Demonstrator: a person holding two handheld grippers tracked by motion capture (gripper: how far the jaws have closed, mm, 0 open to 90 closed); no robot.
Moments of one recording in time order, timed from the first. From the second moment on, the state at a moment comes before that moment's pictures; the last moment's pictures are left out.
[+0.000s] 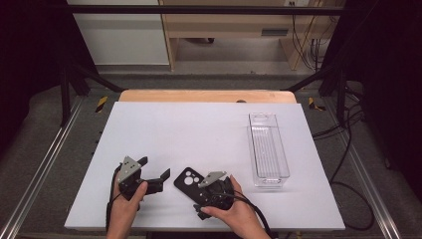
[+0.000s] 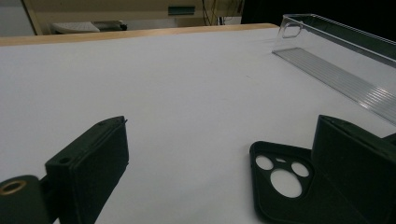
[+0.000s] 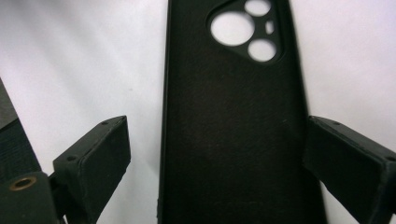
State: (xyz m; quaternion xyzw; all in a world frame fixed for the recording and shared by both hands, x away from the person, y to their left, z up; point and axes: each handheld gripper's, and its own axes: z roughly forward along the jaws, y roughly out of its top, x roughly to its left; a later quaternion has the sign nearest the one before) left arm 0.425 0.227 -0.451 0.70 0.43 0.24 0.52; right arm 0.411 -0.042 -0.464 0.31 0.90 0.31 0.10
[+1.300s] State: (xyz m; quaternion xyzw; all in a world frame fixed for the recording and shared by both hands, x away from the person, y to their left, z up) left arm 0.427 0.224 -0.449 0.67 0.45 0.17 0.56; right arm 0.411 -0.050 -0.471 0.31 0.88 0.33 0.13
